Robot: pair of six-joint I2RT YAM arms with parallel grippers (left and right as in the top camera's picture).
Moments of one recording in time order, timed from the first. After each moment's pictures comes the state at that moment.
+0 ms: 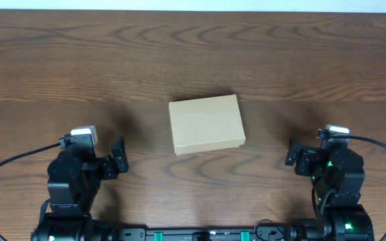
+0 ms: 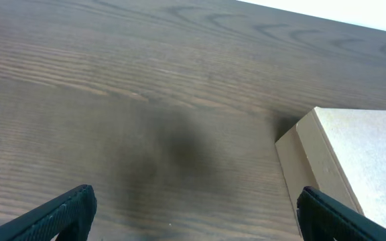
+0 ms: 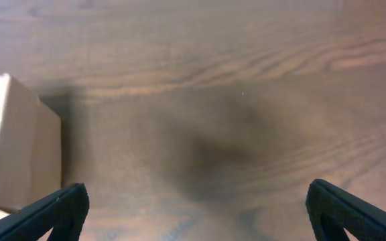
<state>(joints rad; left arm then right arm) -0.05 0.44 0.52 -0.63 0.04 -0.19 -0.01 0.50 0.52 -0.62 0.10 0.12</state>
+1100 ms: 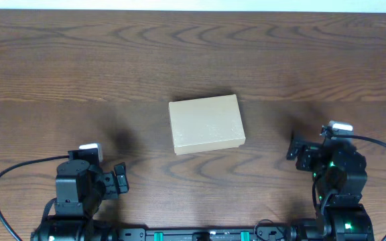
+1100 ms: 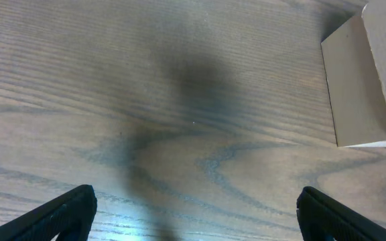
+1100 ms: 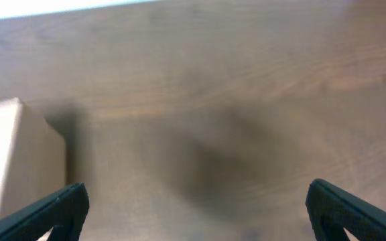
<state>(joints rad) -0.05 0.44 0.52 -0.95 0.02 -0.19 -0.01 0.50 0.51 -0.53 0.09 0.12</state>
